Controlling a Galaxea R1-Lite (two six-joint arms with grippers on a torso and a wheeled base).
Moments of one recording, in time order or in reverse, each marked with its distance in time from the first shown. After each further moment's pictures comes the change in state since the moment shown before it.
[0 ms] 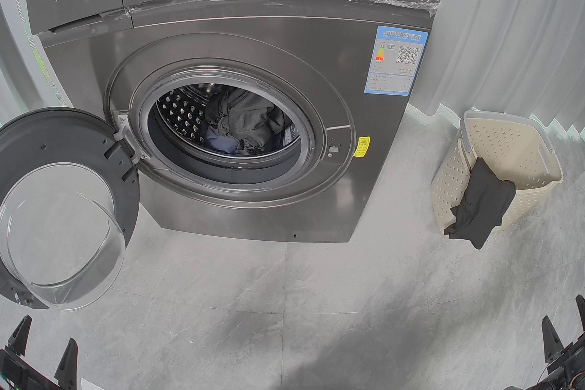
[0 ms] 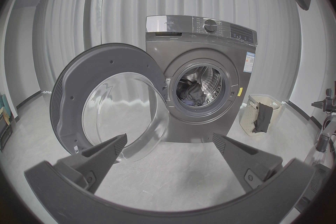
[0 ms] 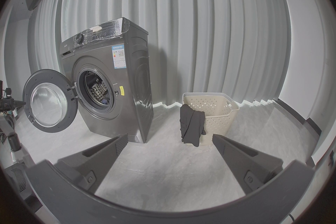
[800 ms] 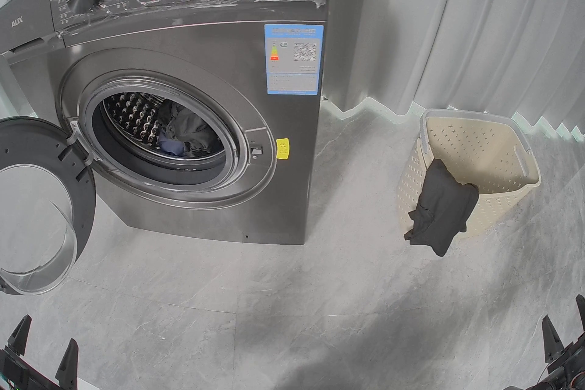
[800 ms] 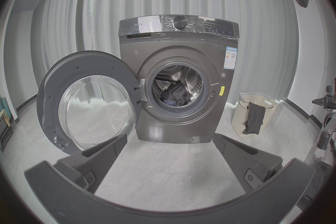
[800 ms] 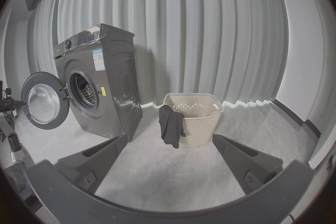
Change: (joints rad) left arm 0.001 0.000 0.000 0.001 0.002 0.017; right arm 0.001 0.001 0.000 0.000 0.000 0.000
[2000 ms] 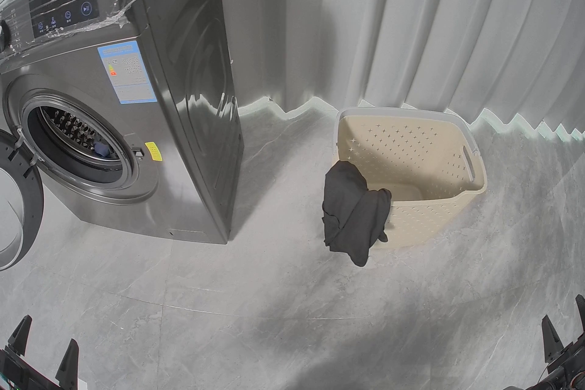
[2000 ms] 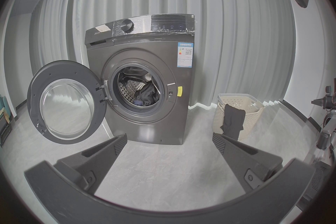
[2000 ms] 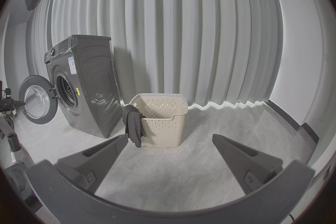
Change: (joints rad) left arm 0.001 0.002 0.000 -0.001 -0.006 -0.001; right arm -0.003 0.002 0.000 0.000 0.000 0.000
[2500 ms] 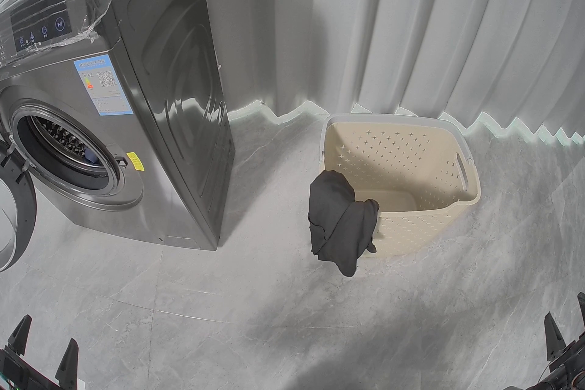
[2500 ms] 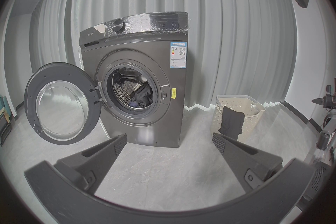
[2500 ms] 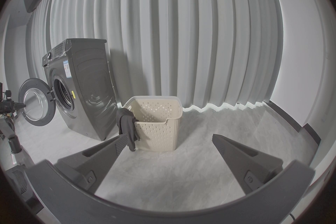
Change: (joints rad) left arm 0.000 0.000 0.000 -0.001 0.000 -0.001; right arm 0.001 0.000 0.000 -0.021 0.000 0.011
